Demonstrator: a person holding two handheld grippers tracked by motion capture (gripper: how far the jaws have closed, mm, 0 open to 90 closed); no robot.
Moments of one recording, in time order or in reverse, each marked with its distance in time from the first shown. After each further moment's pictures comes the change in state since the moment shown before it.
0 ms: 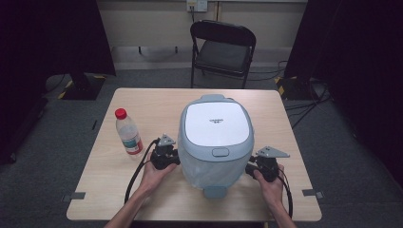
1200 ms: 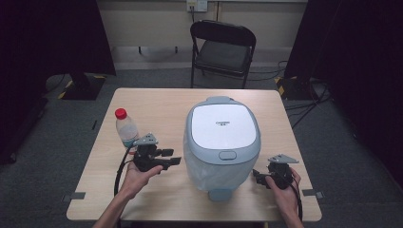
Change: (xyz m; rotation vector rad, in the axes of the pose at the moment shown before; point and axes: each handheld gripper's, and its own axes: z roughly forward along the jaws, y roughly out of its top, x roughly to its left) left arm 0.009 0.006 -0.073 -0.087 -0.259 -0.021; right arm -0.035 -0.037 -0.011 0.186 -0.217 0.039
